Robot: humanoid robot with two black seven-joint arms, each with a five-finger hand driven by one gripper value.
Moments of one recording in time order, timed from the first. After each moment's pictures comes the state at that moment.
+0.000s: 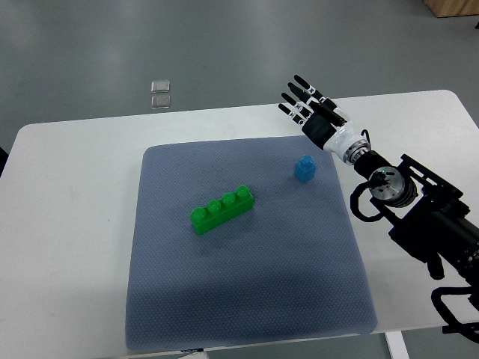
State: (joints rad) left arm -0.07 0.00 -0.09 -0.32 0.07 0.05 0.09; right arm 0.73 -0.05 0.91 0.61 -0.04 0.36 0.14
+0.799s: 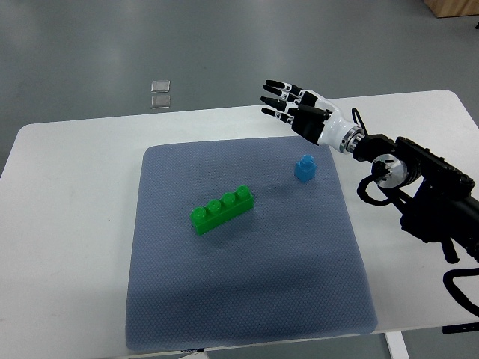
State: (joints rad) left arm -0.07 0.00 -0.10 -0.32 0.07 0.06 0.09; right arm 0.84 -0.13 0.77 0.62 -0.33 0.44 0.09
